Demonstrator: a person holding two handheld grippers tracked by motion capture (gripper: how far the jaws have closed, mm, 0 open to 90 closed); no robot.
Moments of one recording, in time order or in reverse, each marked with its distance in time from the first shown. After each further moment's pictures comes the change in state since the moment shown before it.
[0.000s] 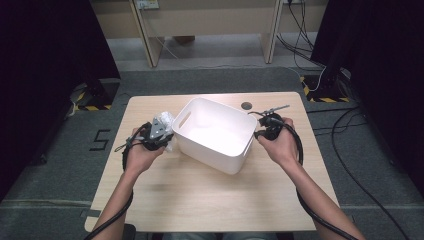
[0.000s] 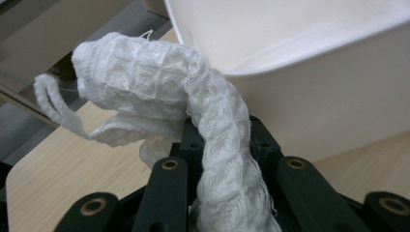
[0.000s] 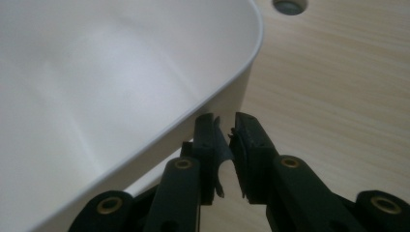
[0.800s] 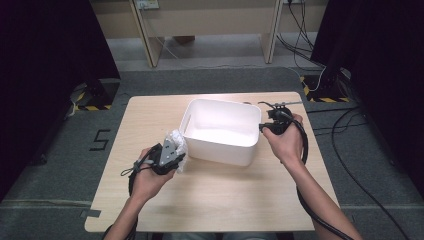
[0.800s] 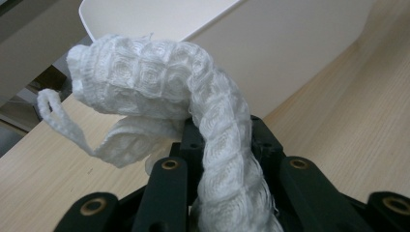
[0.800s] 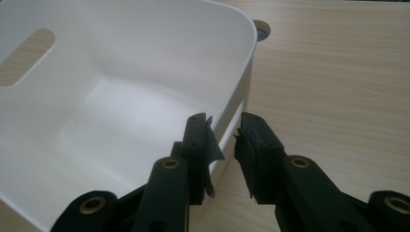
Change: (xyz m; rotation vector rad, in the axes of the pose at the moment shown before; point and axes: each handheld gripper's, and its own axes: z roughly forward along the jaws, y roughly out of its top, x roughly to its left) left arm -0.066 0.002 -0.034 -0.021 -0.036 0.029; right arm -0.003 0.004 -0.027 -0.098 -0.006 0.148
